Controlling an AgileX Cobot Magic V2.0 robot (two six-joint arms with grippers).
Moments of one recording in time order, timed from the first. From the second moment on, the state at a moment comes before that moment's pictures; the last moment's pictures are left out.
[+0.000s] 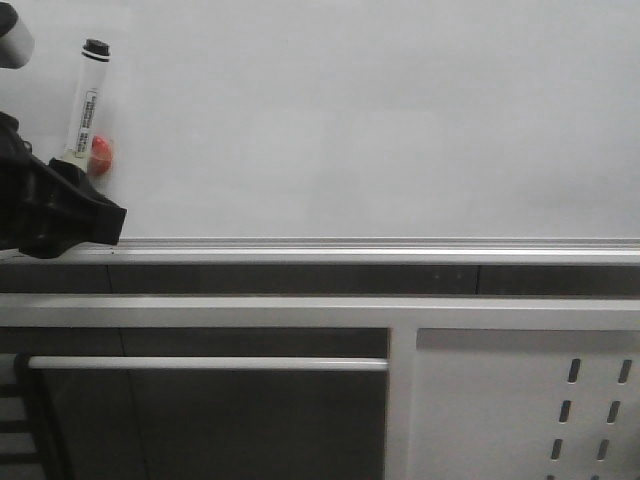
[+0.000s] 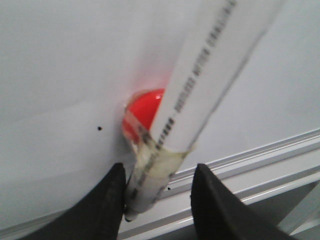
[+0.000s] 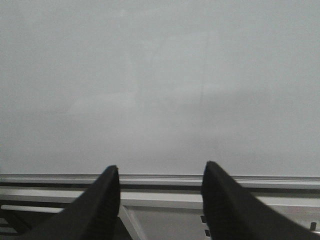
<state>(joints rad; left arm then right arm) -0.56 1.42 -0.47 -0.50 -0.42 0.41 0.12 0.20 -0.43 0.06 0.50 0.16</state>
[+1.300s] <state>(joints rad) -0.80 1.14 -0.58 -0.12 0.14 0.47 0.20 0.48 -0.56 0.94 0.79 -0.73</state>
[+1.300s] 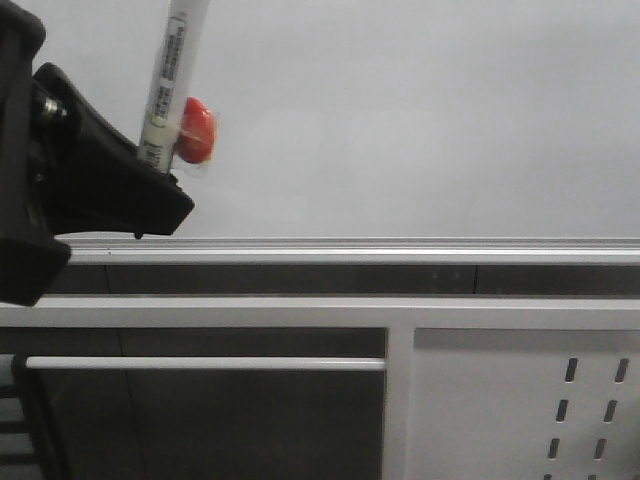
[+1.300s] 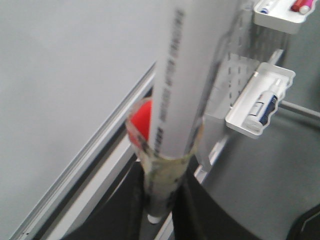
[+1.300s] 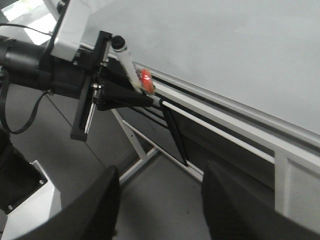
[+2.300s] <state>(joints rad) -1.02 1.16 -0.84 0.06 0.46 0.47 0.55 0.87 -0.67 1.24 0.58 -1.13</state>
